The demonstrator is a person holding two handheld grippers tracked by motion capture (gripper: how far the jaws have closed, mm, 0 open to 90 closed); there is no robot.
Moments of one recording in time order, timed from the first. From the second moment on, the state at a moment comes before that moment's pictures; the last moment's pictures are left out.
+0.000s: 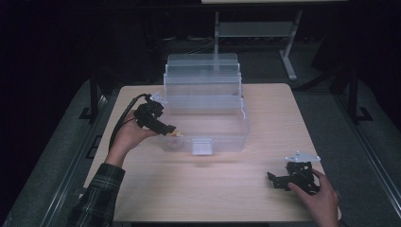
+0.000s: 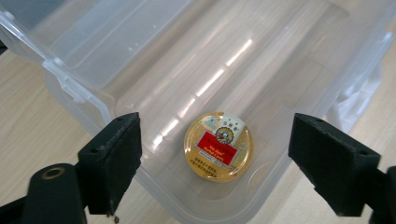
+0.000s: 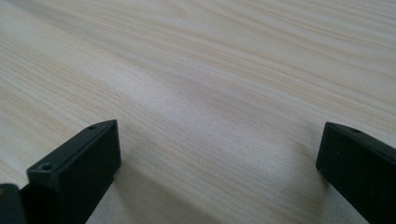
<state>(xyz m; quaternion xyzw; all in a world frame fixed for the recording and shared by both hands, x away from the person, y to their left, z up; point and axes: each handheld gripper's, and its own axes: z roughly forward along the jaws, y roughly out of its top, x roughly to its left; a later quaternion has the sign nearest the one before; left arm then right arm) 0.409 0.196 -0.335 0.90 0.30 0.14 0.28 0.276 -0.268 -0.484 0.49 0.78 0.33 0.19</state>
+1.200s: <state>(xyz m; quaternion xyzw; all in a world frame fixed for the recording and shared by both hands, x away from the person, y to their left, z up) 0.352 0.233 -0.350 0.88 0.32 0.17 0.32 0.276 -0.268 -0.484 0.49 0.78 0.33 0.19</state>
